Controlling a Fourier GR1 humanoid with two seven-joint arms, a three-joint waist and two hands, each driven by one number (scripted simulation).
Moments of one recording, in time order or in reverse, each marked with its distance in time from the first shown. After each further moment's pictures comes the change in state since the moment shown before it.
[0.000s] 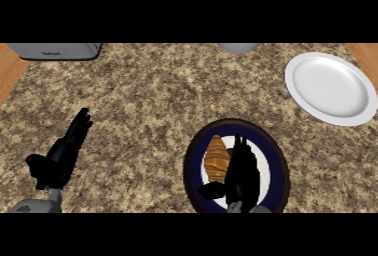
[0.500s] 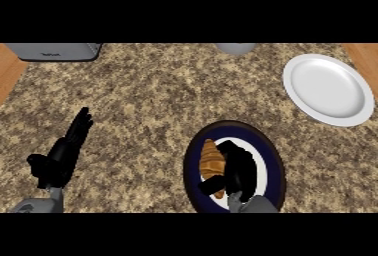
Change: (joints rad) left arm -0.004 -0.039 0.044 0.010 -0.042 -0.032 -0.003; right arm -0.065 -0.010 -0.023 0.099 -0.103 -0.033 -0.111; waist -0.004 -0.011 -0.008
